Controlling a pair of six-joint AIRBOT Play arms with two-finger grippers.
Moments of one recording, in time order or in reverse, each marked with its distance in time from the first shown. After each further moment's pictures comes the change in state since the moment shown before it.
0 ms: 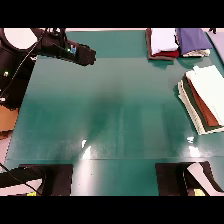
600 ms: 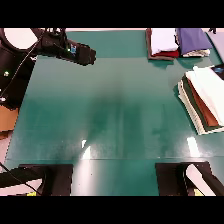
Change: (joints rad) left arm 0.000 0.000 0.000 0.000 0.006 0.000; right arm 0.526 0.016 0.104 0.447 -0.011 0.043
